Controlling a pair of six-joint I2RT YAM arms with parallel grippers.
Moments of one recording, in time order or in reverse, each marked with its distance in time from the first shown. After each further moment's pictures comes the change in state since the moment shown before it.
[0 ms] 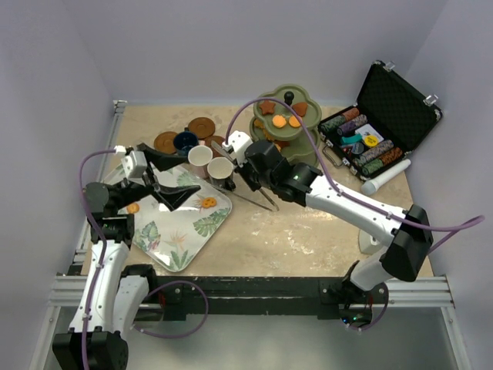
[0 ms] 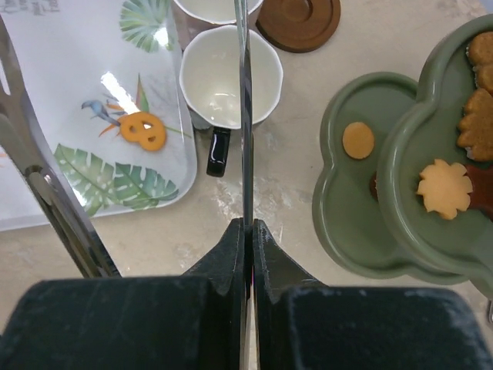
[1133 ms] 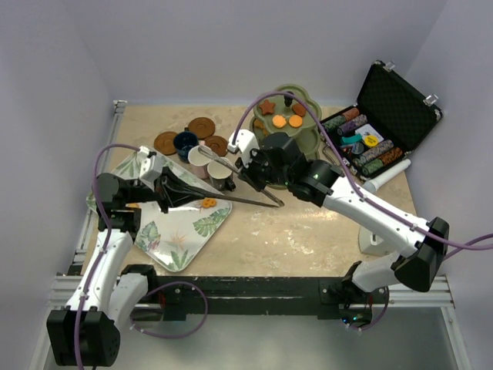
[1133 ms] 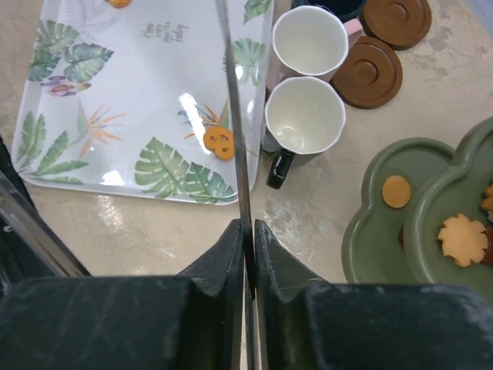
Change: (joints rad) left arm -0.067 0.115 -0.024 0.089 0.294 -0.065; right arm -0.022 -0.110 0.055 -0.076 -0.265 -0.086
